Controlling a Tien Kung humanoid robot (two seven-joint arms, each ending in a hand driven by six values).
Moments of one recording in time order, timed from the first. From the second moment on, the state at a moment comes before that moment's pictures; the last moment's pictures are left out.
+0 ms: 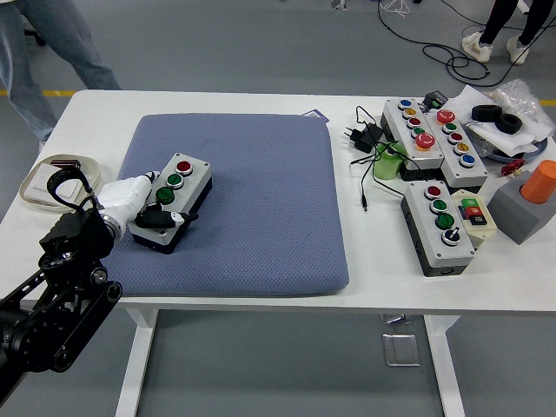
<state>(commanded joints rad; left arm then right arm) -0.42 0.19 -1.14 -1.24 2.22 -0.13 0.45 0.04 -0.13 0.68 0.18 -0.39 -0.27 -0.09</state>
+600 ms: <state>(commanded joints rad) -0.44 0.24 -1.07 -1.22 2.27 -0.04 0.33 0.03 -0.13 0.67 0.18 -0.40 -0.27 -0.09</state>
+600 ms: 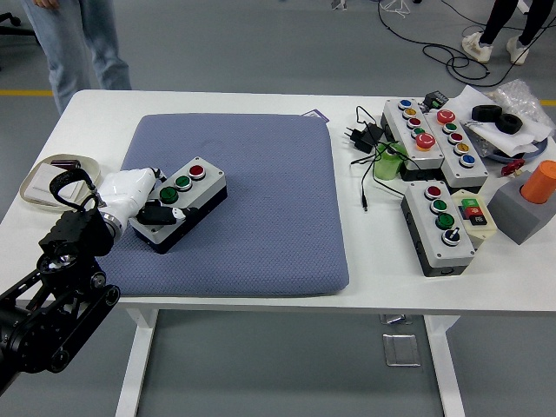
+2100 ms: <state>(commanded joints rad) -0.65 0.31 -0.84 -1.09 2.27 0.03 -0.32 0.04 -0.13 0.67 0.18 -0.40 -0.27 -0.09</state>
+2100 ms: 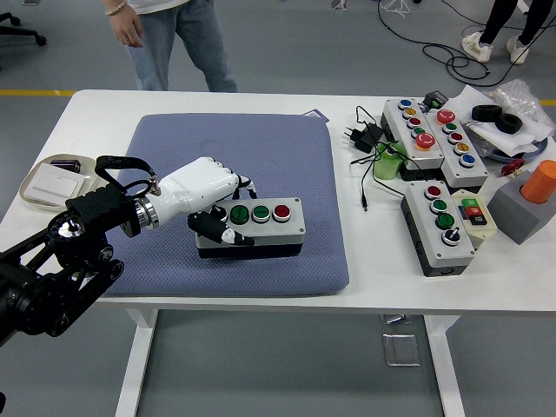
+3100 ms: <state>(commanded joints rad) -0.68 0.33 -0.81 -1.04 2.27 0.07 -0.37 0.03 -0.13 0.67 0.18 -0.40 -0.27 -0.09</state>
